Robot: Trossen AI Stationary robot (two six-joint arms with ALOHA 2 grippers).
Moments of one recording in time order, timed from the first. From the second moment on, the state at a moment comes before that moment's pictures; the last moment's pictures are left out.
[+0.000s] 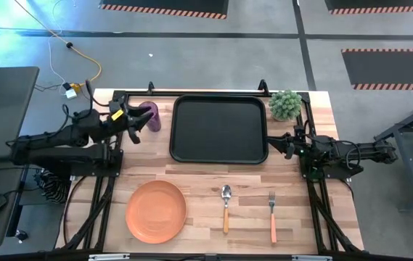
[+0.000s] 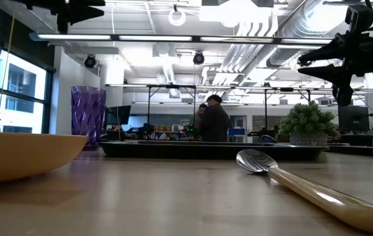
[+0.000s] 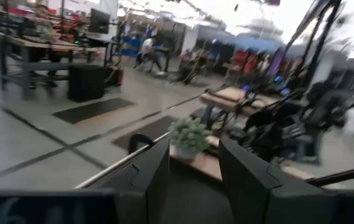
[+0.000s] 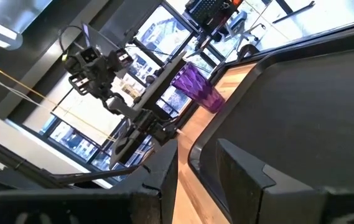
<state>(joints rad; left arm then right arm) 0.16 0.47 0.55 -0.04 -0.33 -0.18 0.07 0.05 0.02 0.05 0.38 0.85</state>
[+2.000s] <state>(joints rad) 0.66 1.20 1.12 -1.08 -0.02 -0.28 0.03 0.05 0.02 0.20 0.40 0.83</state>
